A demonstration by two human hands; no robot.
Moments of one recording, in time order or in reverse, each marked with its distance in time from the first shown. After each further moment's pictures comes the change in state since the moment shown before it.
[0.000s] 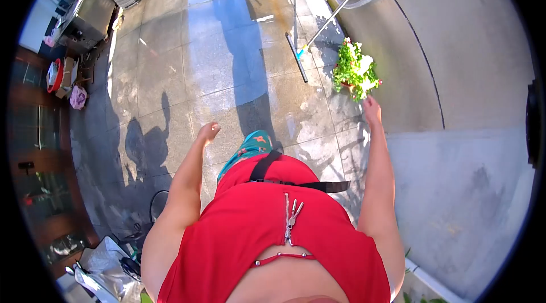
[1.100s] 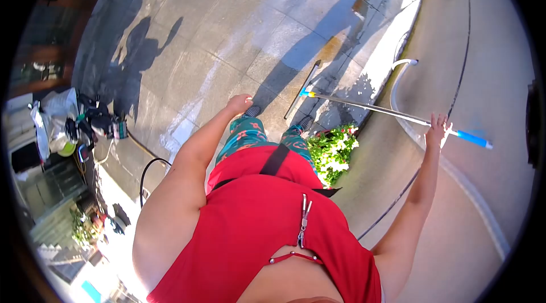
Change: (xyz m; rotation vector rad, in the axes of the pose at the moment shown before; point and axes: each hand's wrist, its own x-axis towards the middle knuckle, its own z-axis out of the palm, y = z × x) left_hand 0.369 0.398 0.033 -0.354 0.131 -0.424; right_hand 0.814 -0.322 -0.095 -1.591 -0.009 -0.921
